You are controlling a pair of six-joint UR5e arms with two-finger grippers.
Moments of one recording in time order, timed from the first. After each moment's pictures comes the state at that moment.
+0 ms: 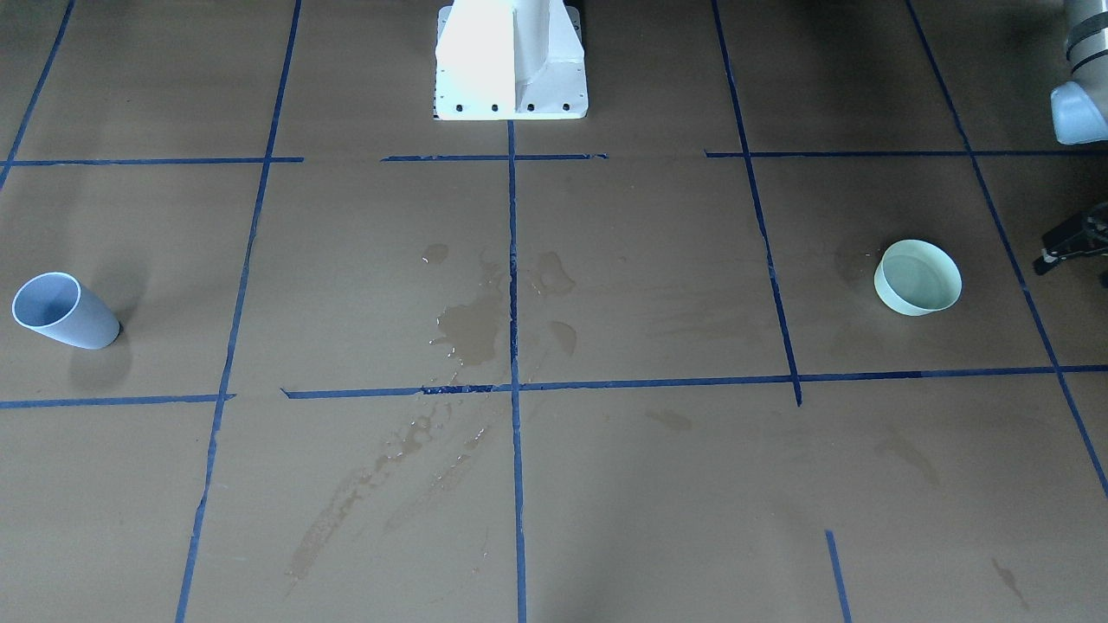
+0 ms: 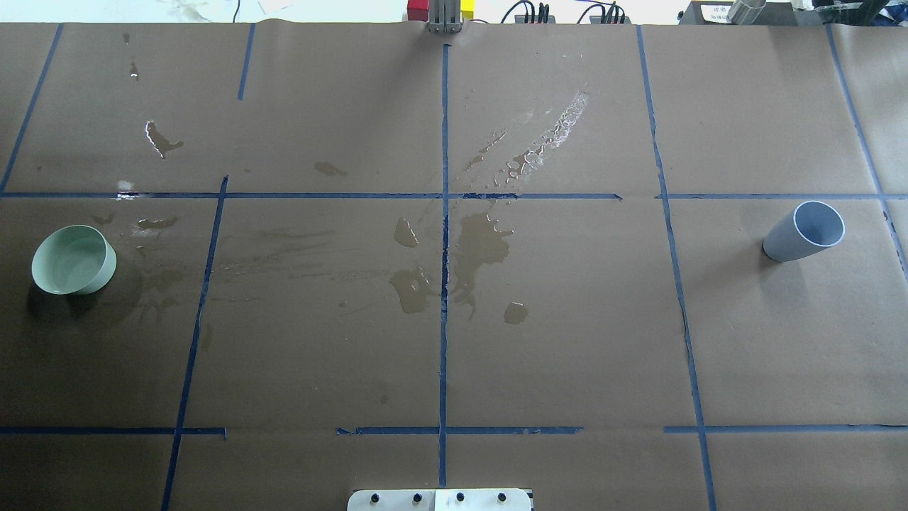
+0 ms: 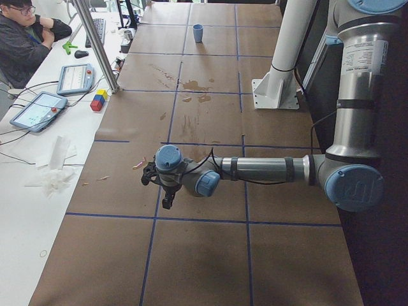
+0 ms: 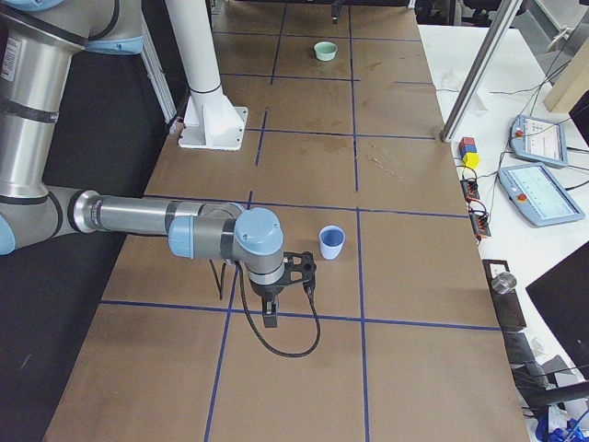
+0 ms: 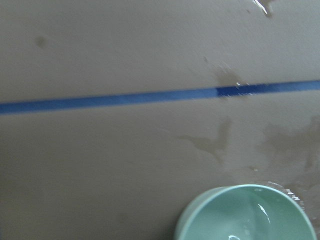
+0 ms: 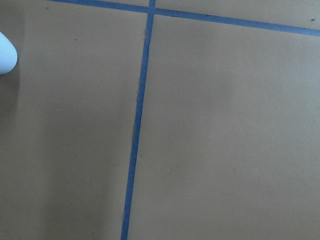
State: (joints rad) left arm -1.39 -1.57 -1.52 -1.94 -2.36 -0.11; right arm 1.64 -1.92 1.91 -1.56 2.29 -0.17
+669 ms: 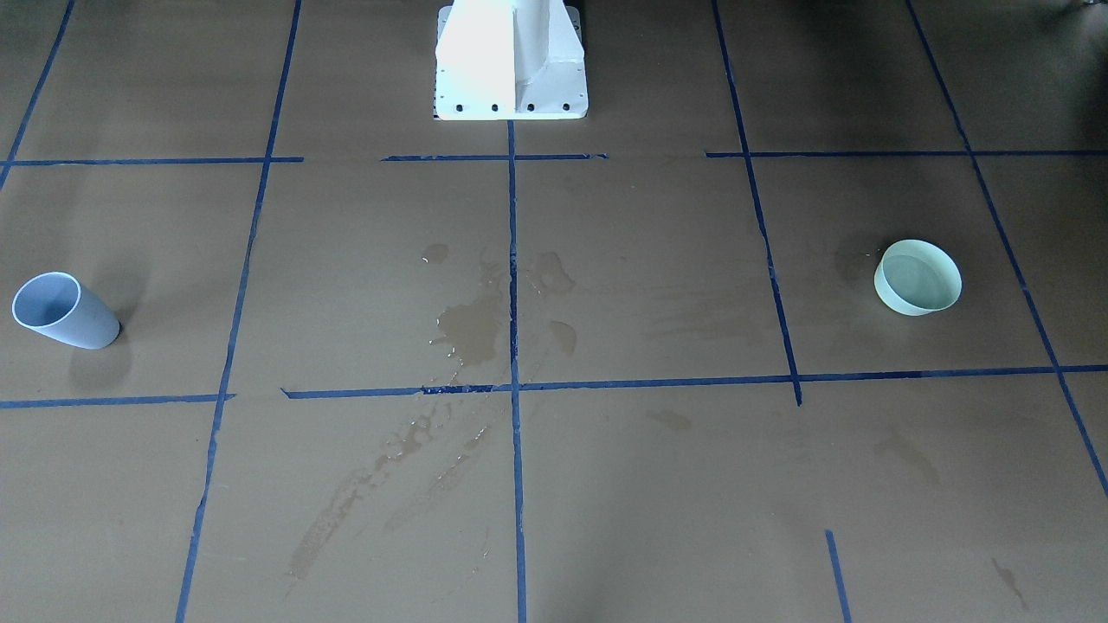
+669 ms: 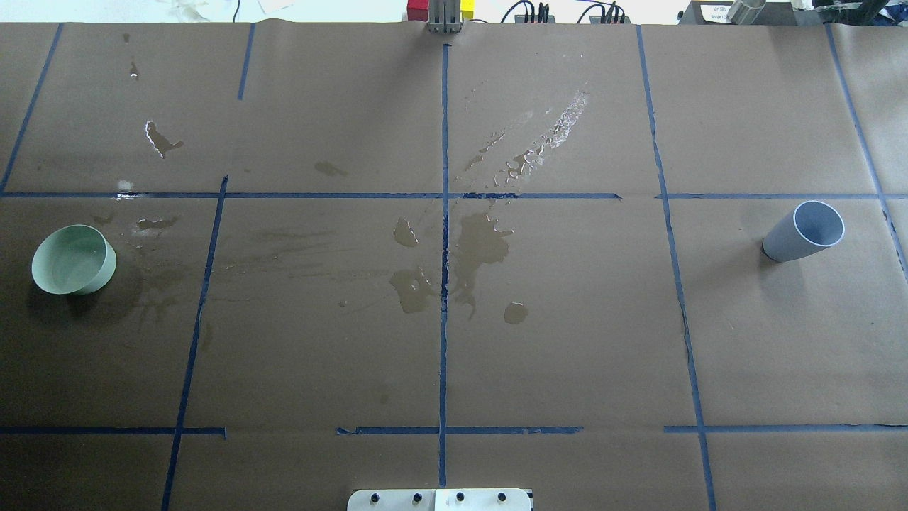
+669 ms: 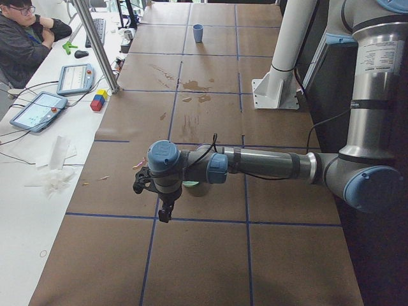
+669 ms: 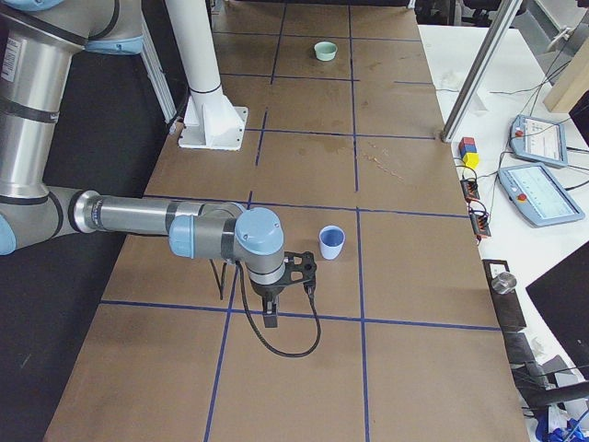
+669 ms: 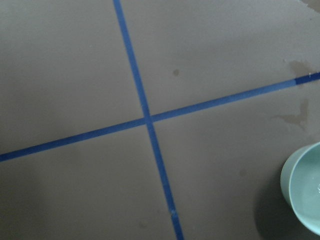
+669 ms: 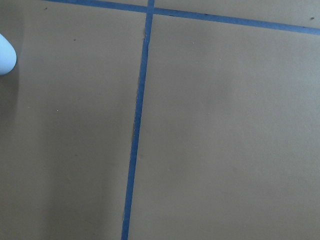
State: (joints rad) left arm -1.60 -1.56 -1.65 -1.54 -2.32 0.18; right arm 1.64 -1.92 1.91 -1.57 2.30 -0.16
